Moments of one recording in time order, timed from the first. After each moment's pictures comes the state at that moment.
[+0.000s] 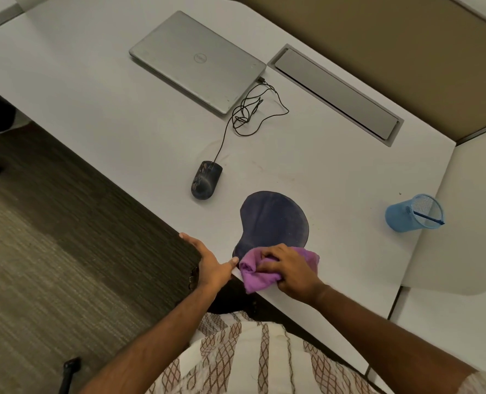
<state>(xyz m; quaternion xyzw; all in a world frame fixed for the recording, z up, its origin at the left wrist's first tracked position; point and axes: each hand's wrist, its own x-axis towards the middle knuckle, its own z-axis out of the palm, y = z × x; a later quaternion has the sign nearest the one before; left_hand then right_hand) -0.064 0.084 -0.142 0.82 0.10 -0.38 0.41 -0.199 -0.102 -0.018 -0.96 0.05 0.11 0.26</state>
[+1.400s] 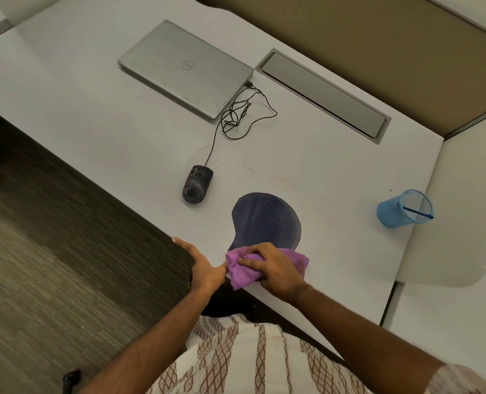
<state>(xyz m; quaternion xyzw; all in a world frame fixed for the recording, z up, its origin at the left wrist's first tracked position) -0.064 0.080 -0.114 0.82 0.08 -0.38 0.41 -0.185 -0.080 -0.016 -0.94 0.14 0.03 0.32</state>
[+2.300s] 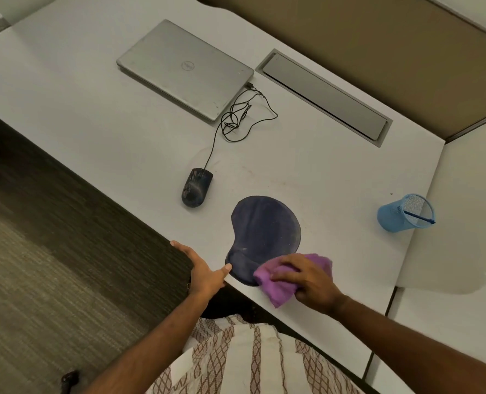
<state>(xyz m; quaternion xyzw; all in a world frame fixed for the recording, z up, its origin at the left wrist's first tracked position) -0.060 0.083 -0.096 0.82 0.07 -0.37 0.44 -0.242 -0.140 -0.009 -0.96 0.06 0.06 0.28</state>
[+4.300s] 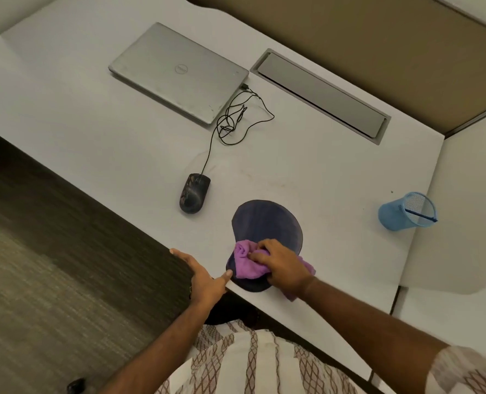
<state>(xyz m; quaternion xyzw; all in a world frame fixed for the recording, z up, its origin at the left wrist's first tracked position) -0.060 0.090 -0.133 0.82 0.07 -0.37 0.42 -0.170 -0.114 -0.007 -0.95 0.09 0.13 0.26</state>
